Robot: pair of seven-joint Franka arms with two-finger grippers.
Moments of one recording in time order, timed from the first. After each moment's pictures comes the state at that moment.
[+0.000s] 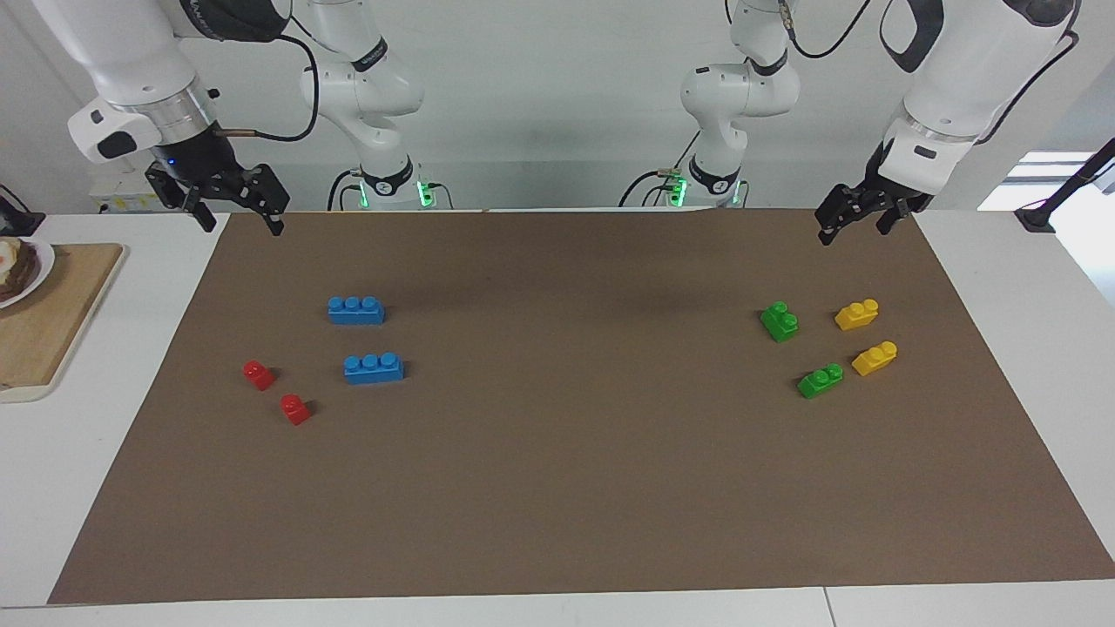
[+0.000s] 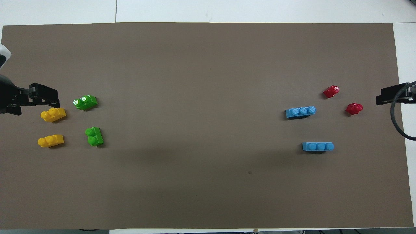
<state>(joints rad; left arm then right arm) -0.07 -0.02 -0.01 -1.60 0.01 1.53 -0.19 -0.01 -0.06 -0.05 -1.63 0.00 1.57 0.05</state>
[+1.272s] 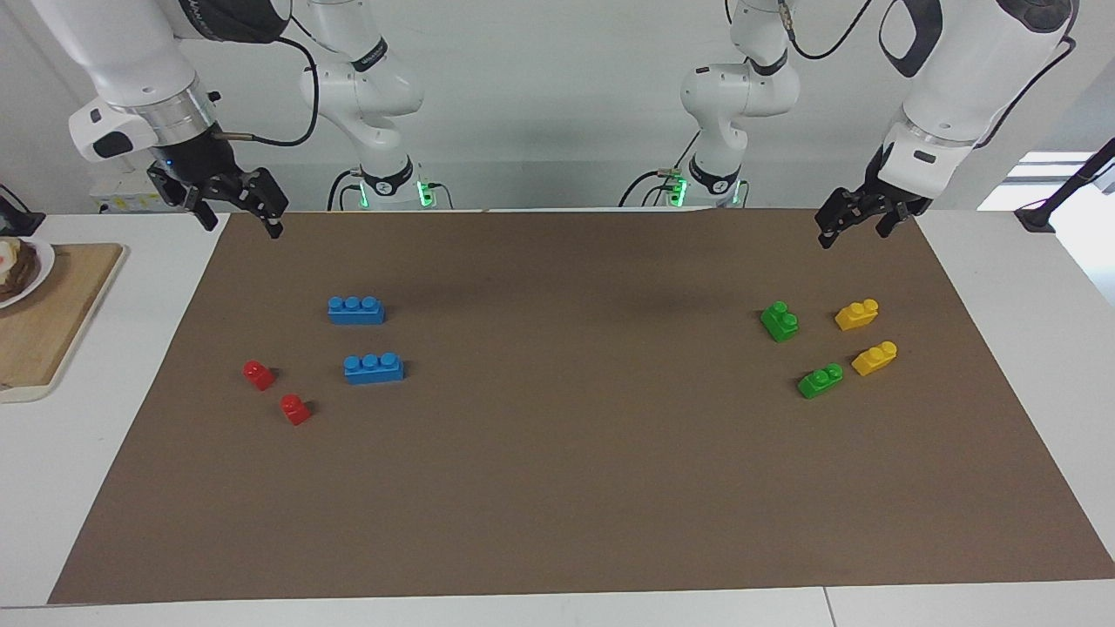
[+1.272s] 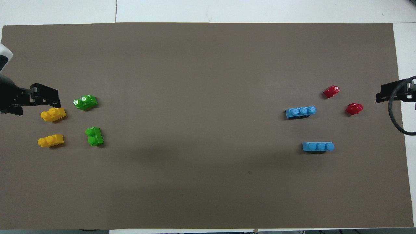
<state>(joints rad) -0.07 -0.02 0.00 -1.63 0.01 1.56 -0.19 -0.01 -0.06 -0.05 -1.64 0.01 1.59 0.27</state>
